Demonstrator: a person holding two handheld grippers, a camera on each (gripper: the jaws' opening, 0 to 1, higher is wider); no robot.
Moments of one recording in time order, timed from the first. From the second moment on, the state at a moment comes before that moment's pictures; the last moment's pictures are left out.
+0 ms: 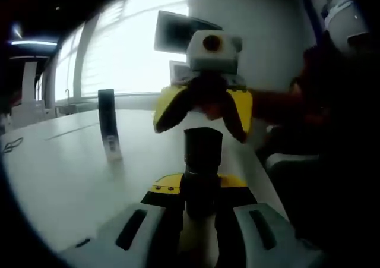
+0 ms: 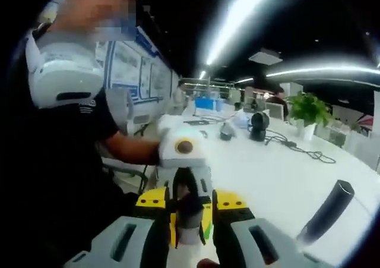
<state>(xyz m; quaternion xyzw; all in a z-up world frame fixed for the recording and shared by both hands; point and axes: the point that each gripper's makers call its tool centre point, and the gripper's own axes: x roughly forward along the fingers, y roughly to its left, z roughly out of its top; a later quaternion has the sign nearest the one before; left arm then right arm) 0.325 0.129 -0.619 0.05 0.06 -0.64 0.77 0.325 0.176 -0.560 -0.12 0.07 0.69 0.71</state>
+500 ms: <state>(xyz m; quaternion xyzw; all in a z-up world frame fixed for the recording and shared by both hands) 0.325 0.127 -0.618 0.05 0.06 -0.64 0.77 0.320 0.177 -0.570 -0.13 0.08 0.72 0.68</state>
